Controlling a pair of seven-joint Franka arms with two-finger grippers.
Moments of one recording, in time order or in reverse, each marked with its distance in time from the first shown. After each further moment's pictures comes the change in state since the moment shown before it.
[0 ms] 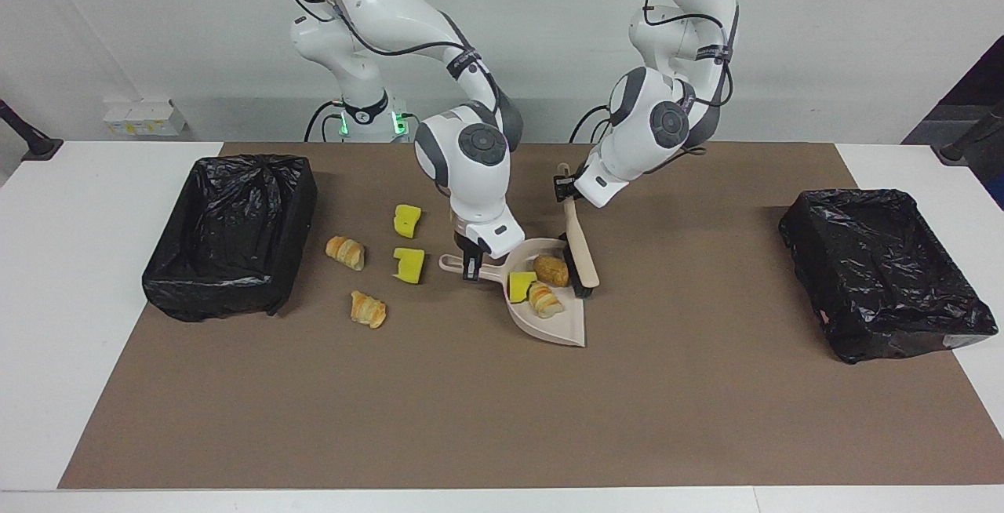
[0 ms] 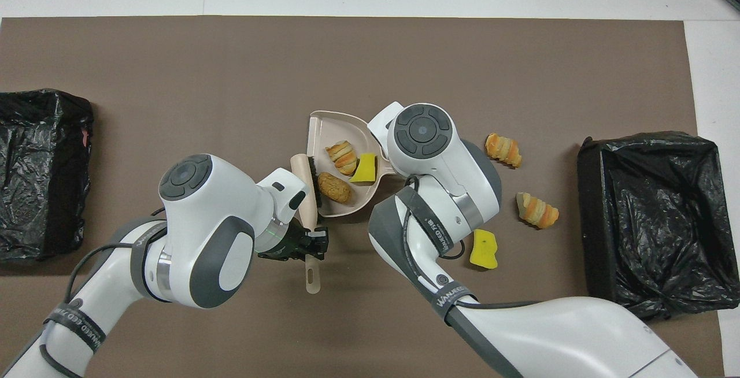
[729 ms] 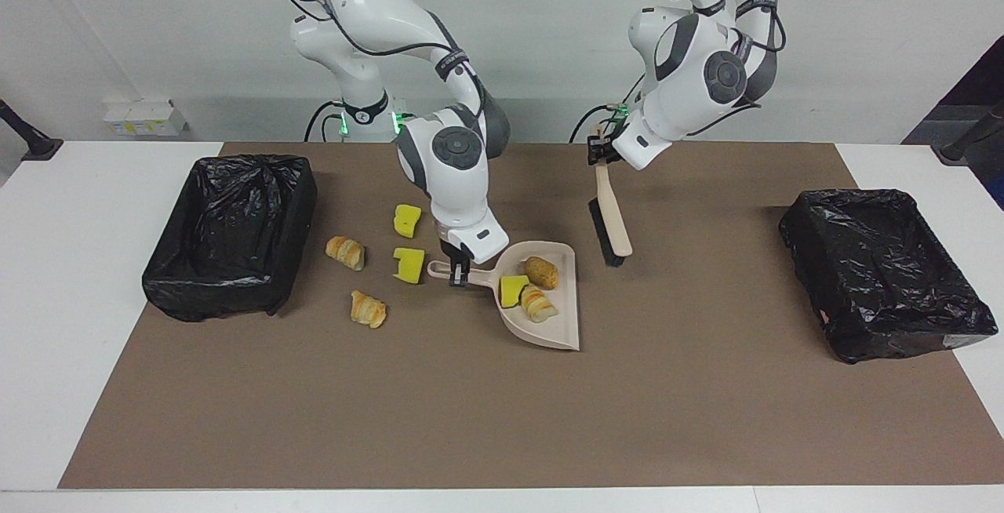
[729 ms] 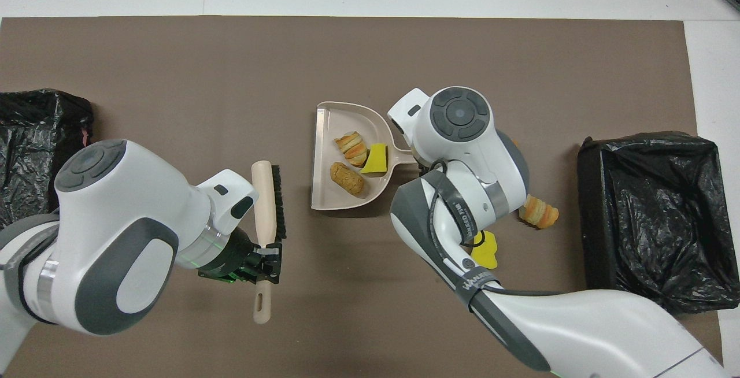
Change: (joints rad) left arm 0.086 -0.197 0.029 0.052 0.084 -0.382 -0.010; right arm -0.076 -0.030 -0.002 -0.009 0.057 0.024 -0.141
